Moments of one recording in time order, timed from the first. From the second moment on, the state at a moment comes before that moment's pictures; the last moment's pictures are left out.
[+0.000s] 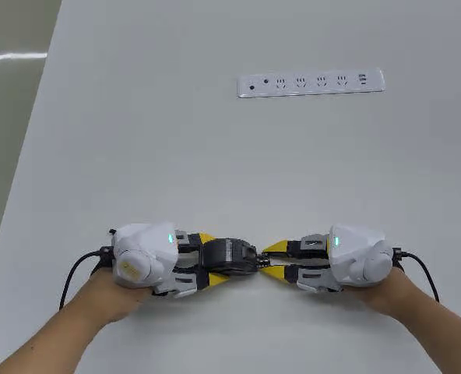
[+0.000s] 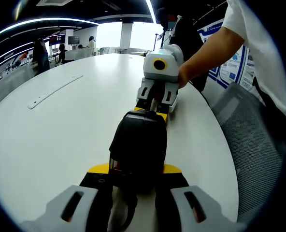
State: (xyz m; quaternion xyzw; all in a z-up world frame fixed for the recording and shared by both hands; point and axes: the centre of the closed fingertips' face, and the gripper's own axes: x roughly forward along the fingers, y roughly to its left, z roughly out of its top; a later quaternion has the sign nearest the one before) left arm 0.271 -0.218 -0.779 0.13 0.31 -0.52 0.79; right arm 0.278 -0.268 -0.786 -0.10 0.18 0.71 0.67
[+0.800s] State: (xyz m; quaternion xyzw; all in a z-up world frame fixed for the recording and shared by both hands) left arm 0.270 -0.218 -0.780 0.14 0.31 -0.52 0.79; right arm 0.277 -0.276 -0.785 -0.10 0.18 0.72 0.67
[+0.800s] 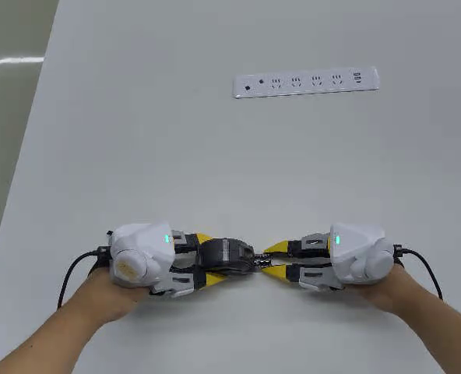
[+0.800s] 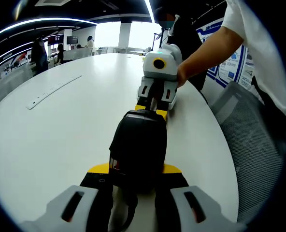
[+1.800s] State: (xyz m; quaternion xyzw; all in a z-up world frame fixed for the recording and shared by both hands) left arm 0.271 -0.219 -0.780 0.14 0.30 -0.52 0.79; right arm 0.284 -0.308 -0.785 -0.10 0.18 0.71 0.67
